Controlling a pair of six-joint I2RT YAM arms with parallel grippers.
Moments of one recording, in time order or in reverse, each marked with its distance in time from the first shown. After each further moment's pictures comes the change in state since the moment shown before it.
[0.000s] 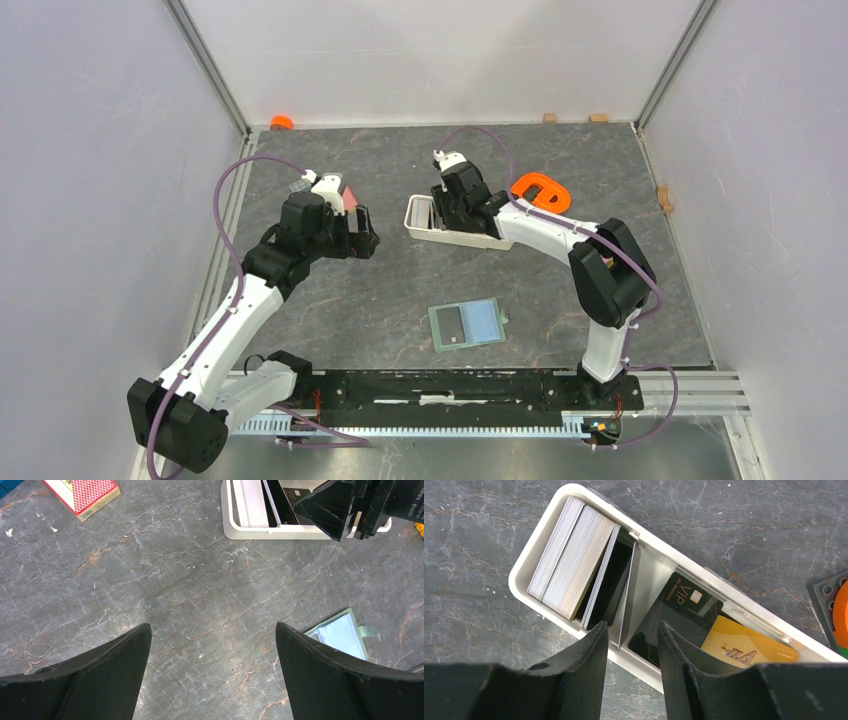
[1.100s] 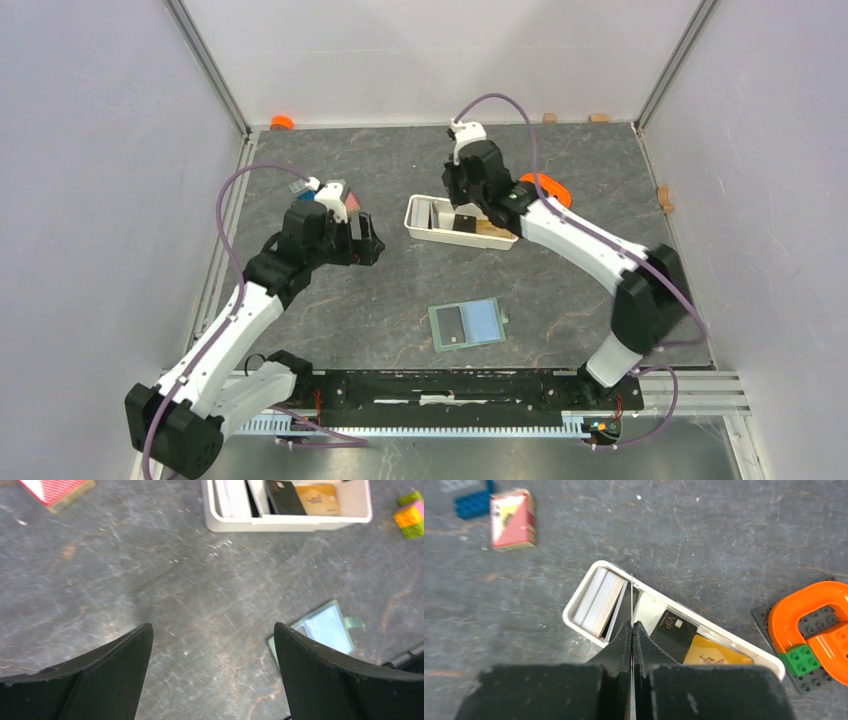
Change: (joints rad) left arm -0.017 -0.019 -0.035 0.022 0.024 -0.016; right arm 0.006 -0.124 0.089 -0.019 0.072 0.010
